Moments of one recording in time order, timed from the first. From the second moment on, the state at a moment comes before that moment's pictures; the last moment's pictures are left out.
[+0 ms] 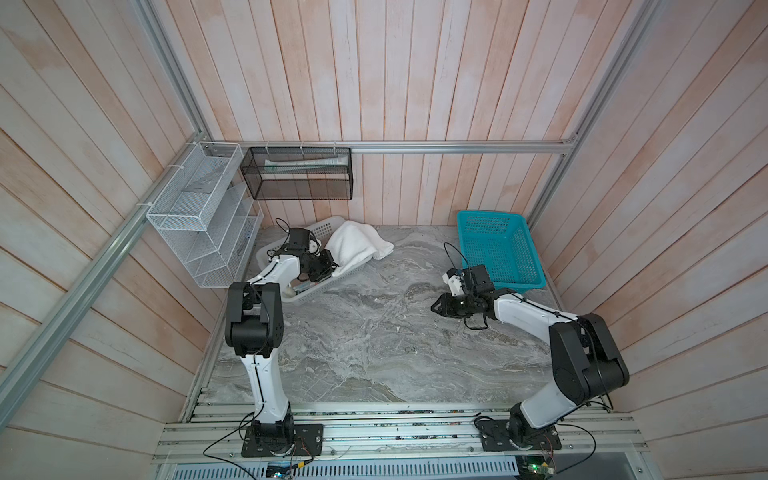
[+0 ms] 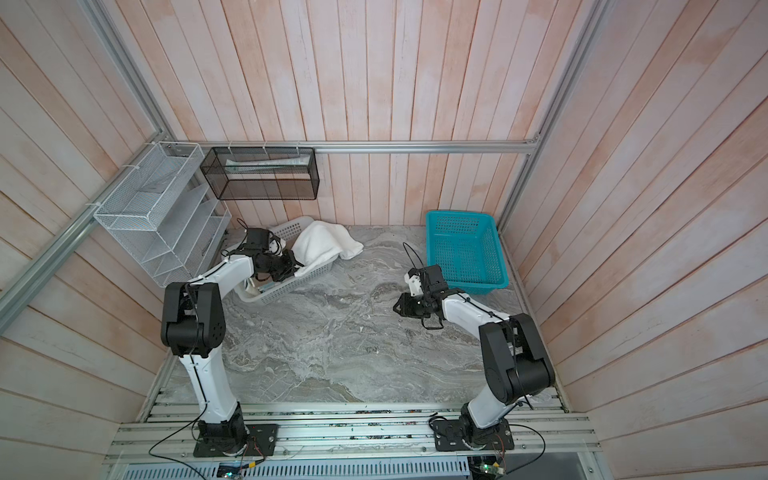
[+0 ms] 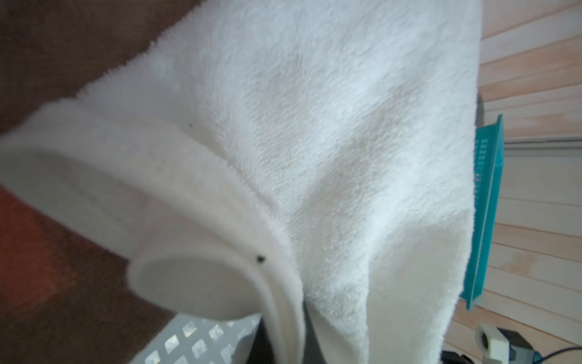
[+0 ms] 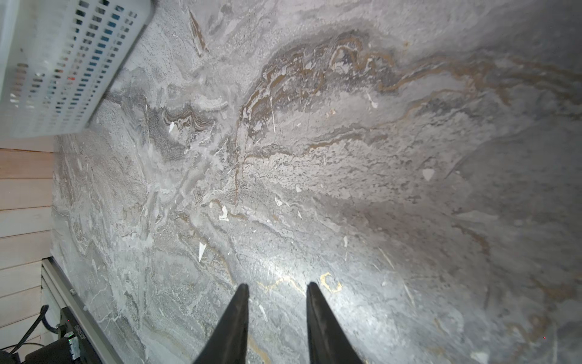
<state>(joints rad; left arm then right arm) -0.06 1.99 1.46 -0.44 0.55 -0.54 0.33 1.60 0.91 -0.29 -0.44 0.37</state>
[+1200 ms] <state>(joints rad) 0.05 1.66 1.55 -0.64 0.55 -0.49 0.35 1.53 0.94 -0.34 -0.44 0.39</state>
